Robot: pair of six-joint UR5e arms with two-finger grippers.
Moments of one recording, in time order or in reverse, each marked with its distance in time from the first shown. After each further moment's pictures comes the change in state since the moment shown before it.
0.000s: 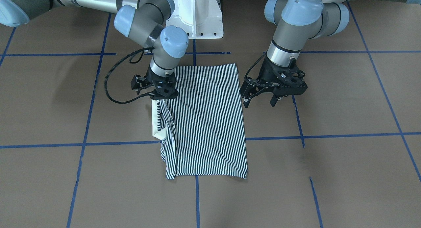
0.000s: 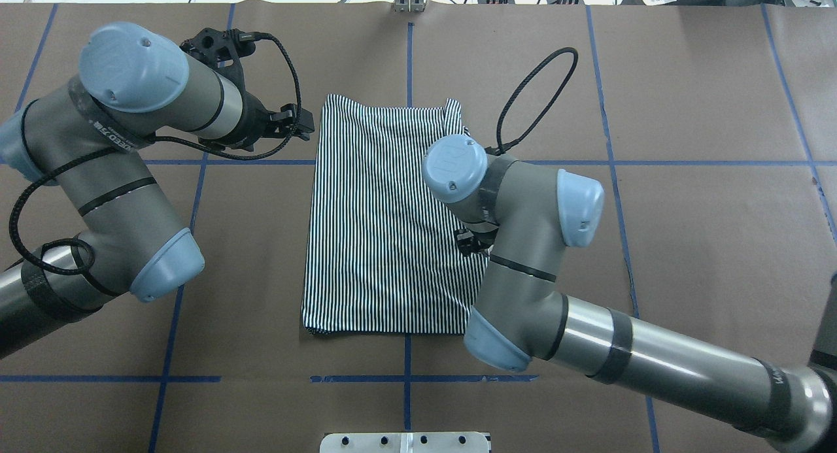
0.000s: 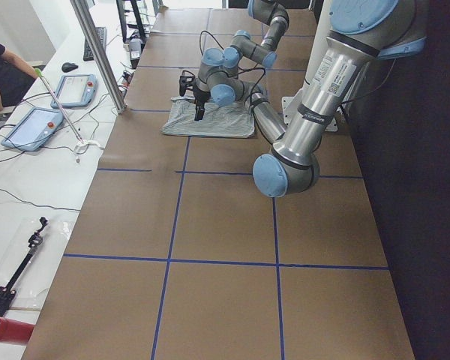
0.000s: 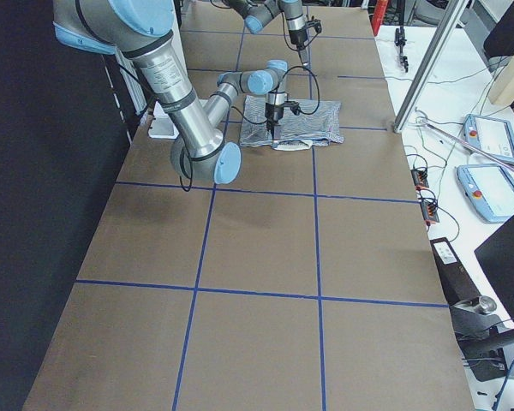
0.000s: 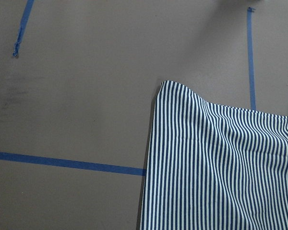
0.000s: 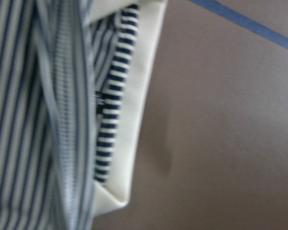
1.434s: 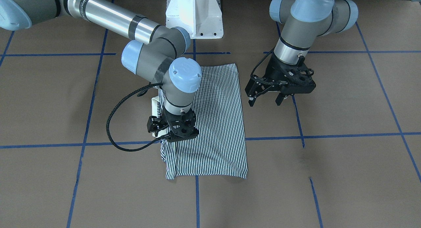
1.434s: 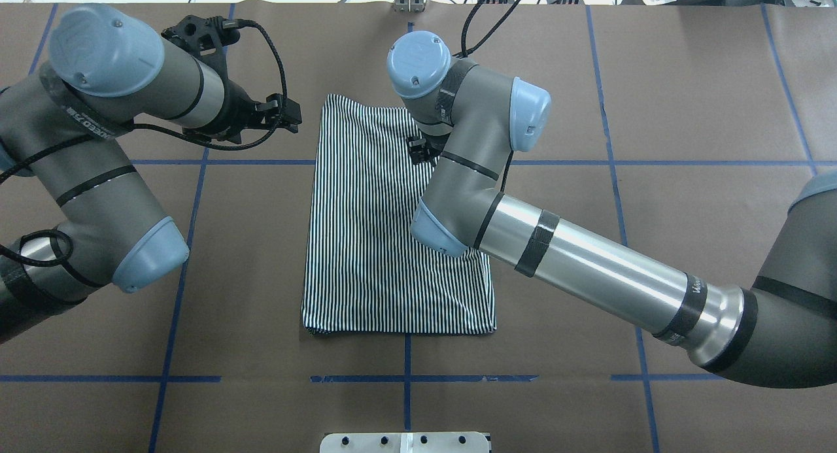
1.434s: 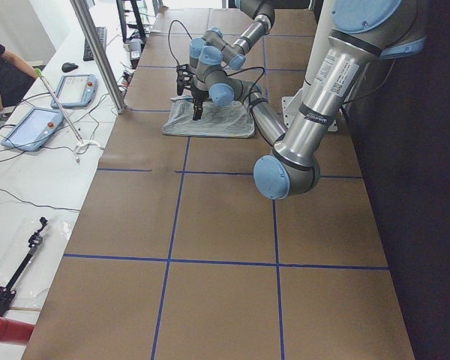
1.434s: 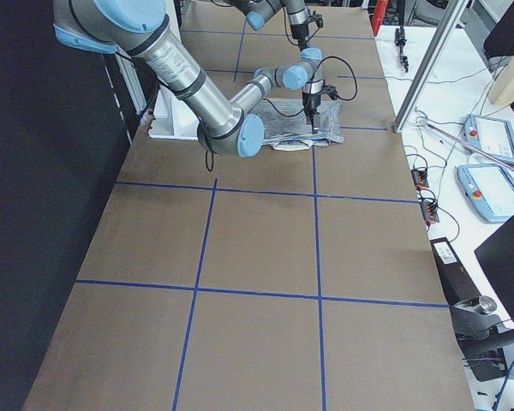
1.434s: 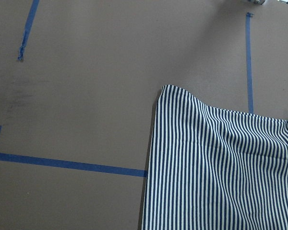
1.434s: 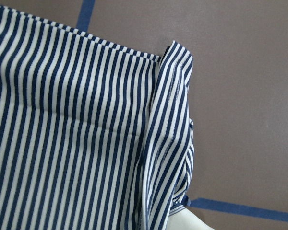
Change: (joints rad) left arm -0.042 0.029 -0.036 0.012 -0.038 0.043; right arm 0.124 0.301 -0.466 0.354 0.009 -0.068
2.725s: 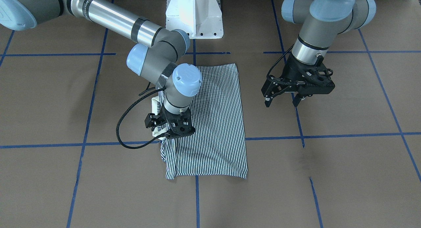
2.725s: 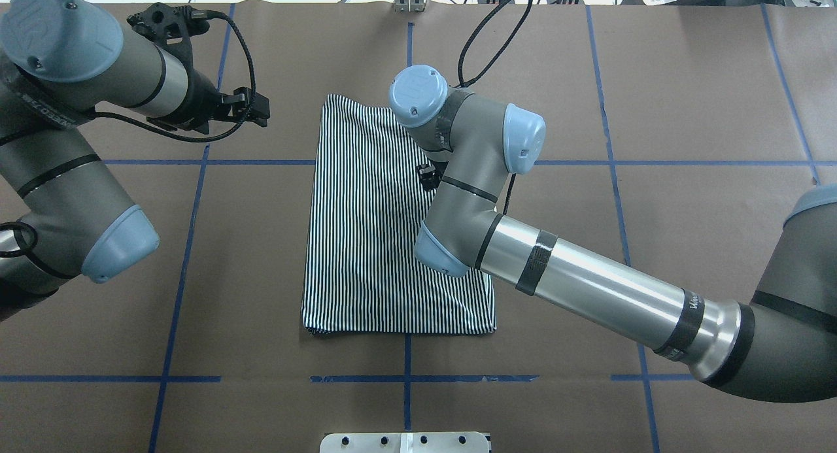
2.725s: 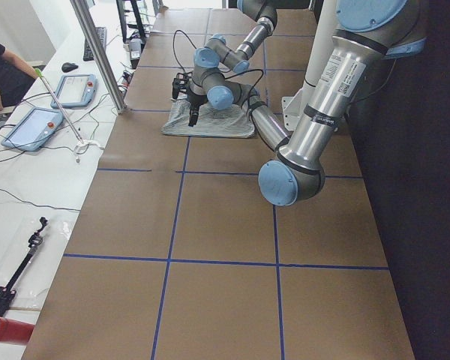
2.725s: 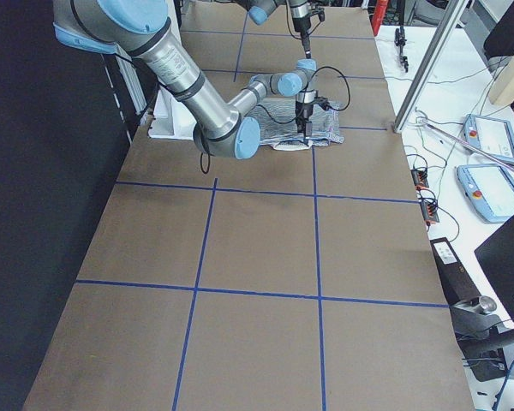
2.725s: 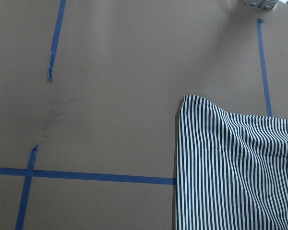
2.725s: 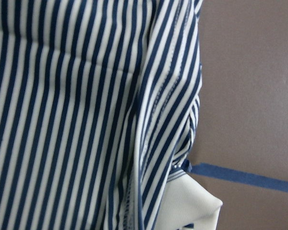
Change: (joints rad) left arm -0.044 0.038 -0.020 0.026 -0.020 0.085; right arm -0.031 -0.027 -0.011 -0.055 0.001 -0.021
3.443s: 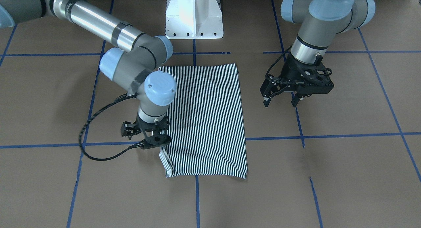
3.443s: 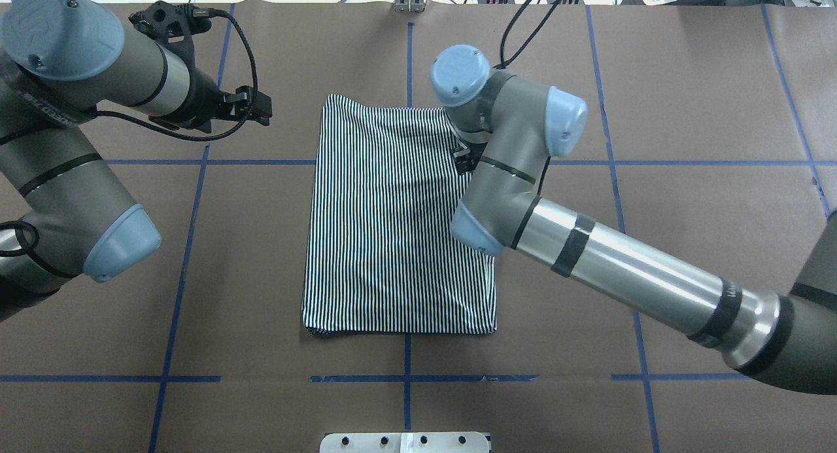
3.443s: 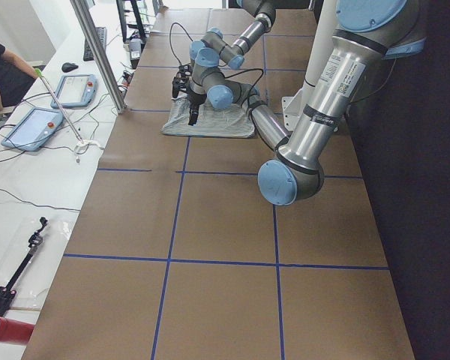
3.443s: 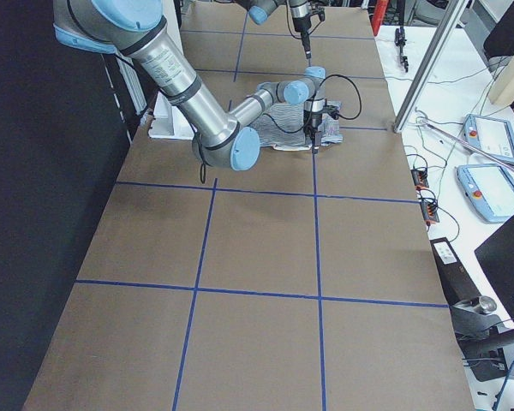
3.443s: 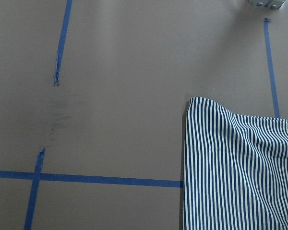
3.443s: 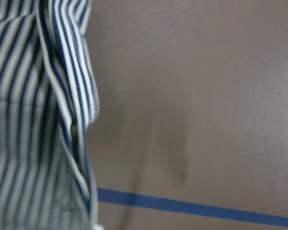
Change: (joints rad) left arm 0.001 -0.008 -0.001 0.000 -0.001 -0.002; right arm 0.107 -0.141 0.116 -0.004 0.011 -0.128
